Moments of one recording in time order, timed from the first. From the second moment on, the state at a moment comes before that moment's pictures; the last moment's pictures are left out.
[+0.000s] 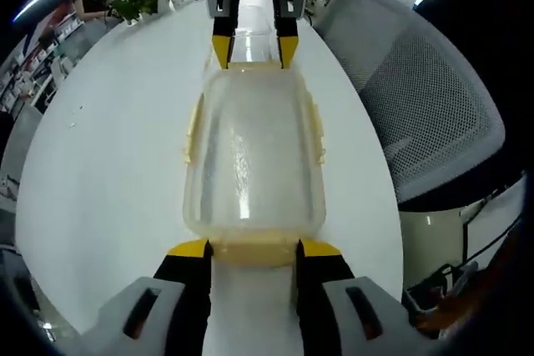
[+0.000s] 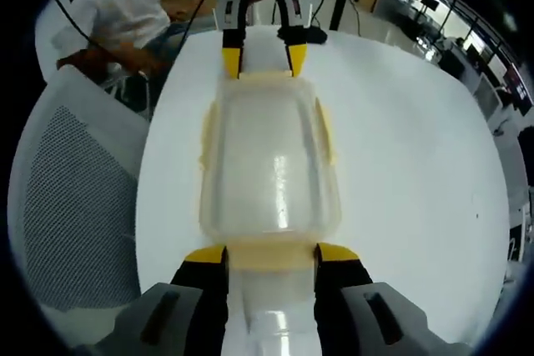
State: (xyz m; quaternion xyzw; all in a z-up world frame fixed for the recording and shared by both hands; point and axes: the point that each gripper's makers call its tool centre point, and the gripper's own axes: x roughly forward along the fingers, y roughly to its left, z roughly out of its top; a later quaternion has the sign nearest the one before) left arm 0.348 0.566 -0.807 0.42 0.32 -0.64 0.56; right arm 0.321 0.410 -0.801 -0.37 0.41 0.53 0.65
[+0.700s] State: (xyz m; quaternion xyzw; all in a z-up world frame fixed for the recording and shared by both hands) left arm 0.368 0.564 -0.775 0.40 0.31 -0.62 0.59; right arm 0.351 0.409 -0.763 -0.40 0.37 0.54 0.64
